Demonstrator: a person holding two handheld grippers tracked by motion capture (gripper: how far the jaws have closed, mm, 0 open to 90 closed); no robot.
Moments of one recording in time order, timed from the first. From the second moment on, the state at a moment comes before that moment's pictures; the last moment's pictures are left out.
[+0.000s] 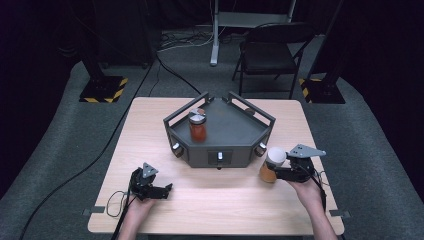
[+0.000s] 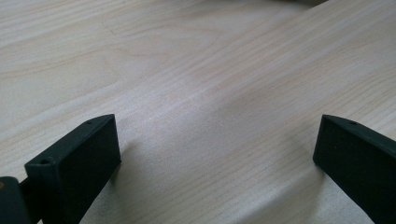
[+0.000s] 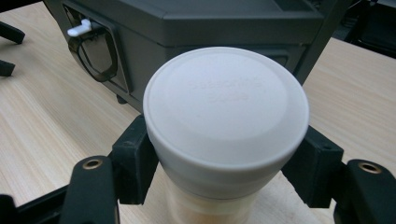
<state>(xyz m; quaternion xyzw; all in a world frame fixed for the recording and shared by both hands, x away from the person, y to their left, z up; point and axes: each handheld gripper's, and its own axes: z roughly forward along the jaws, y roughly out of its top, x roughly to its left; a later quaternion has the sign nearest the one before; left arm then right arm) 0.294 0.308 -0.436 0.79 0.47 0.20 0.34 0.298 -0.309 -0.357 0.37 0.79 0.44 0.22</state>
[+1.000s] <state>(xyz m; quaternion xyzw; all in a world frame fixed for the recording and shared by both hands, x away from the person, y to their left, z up) 0.294 0.308 -0.436 0.79 0.47 0.20 0.34 0.299 -0.312 -0.300 0.33 0.79 0.46 0.24</state>
